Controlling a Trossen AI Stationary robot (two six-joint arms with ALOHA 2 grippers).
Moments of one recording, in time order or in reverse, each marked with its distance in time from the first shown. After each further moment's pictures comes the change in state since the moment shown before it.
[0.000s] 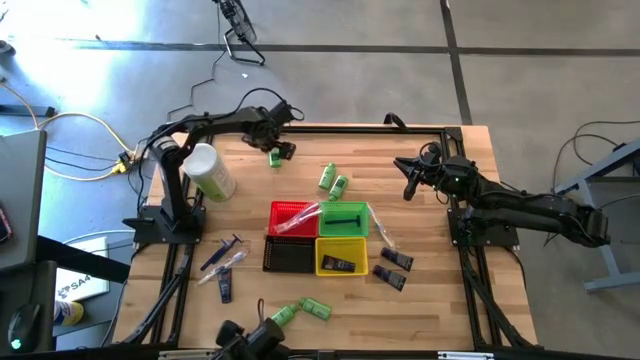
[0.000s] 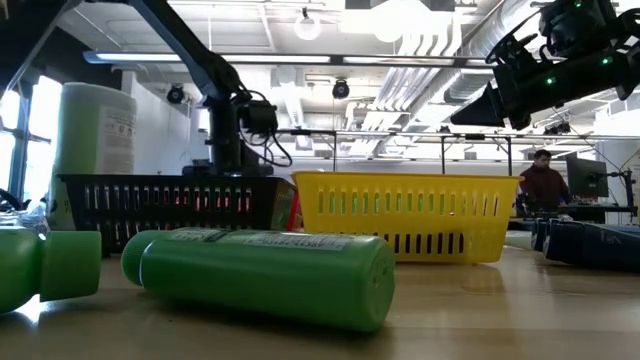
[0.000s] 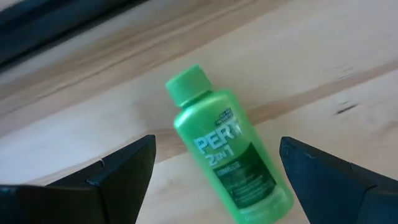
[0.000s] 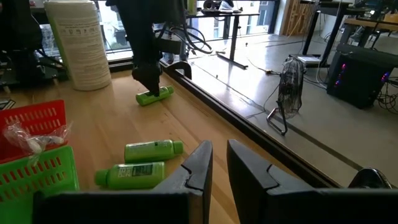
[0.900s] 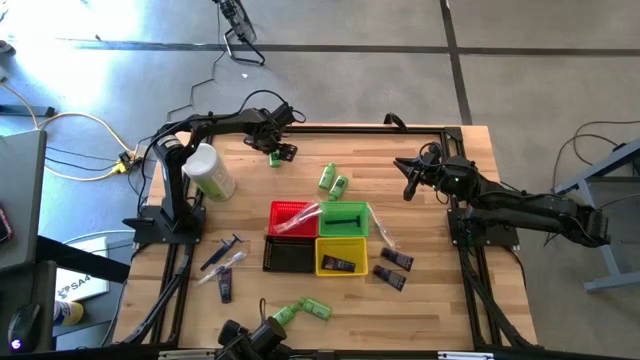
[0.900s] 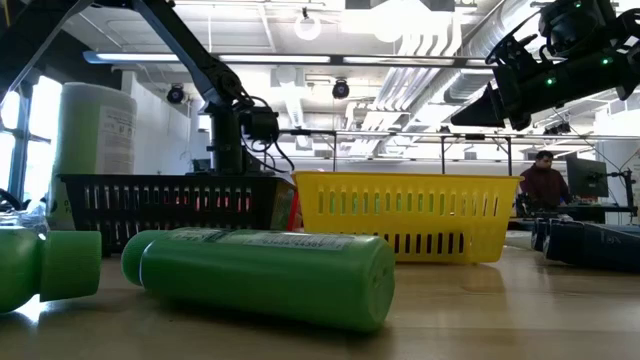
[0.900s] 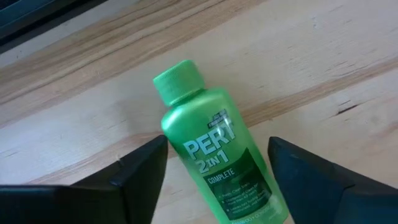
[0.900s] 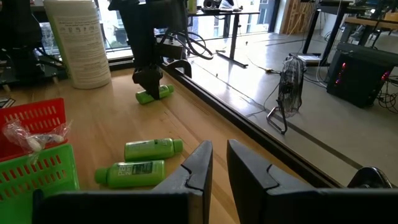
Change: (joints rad) left arm 0.000 0.030 0.000 0.019 0.025 -0.001; right arm 0.000 0.000 0.000 -0.005 0.000 0.000
